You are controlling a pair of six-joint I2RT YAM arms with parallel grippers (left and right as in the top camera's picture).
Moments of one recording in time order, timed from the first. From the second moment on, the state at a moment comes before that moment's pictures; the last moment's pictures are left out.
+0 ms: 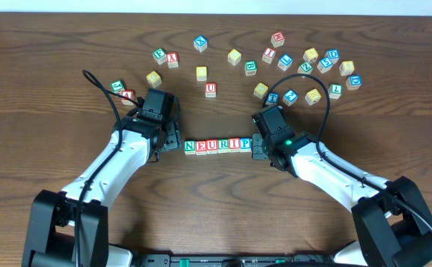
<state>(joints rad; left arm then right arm) -0.28 1.58 0.93 -0.62 -0.14 -0.44 0.54 1.65 0.87 -0.35 0.13 0.49</state>
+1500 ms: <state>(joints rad) -0.28 1.58 0.93 -0.56 -0.18 -0.44 0.33 1.65 0.87 -0.25 0.25 0.34</state>
